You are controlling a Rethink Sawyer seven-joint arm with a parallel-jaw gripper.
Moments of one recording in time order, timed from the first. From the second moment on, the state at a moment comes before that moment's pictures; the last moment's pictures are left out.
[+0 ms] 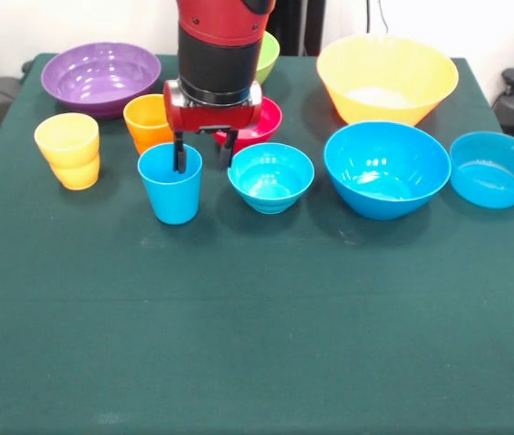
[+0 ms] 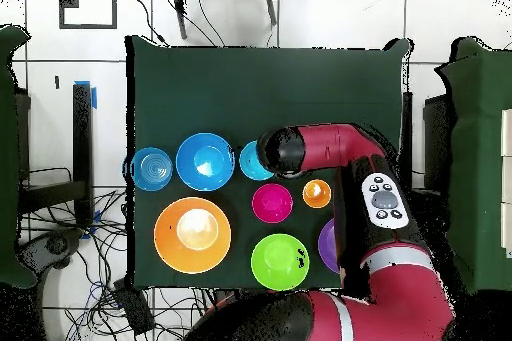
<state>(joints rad) -0.42 -0.51 0.19 1.47 -0.50 0.66 1.59</state>
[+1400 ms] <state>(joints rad) -0.43 -0.50 0.19 1.47 -0.52 0.64 1.59</state>
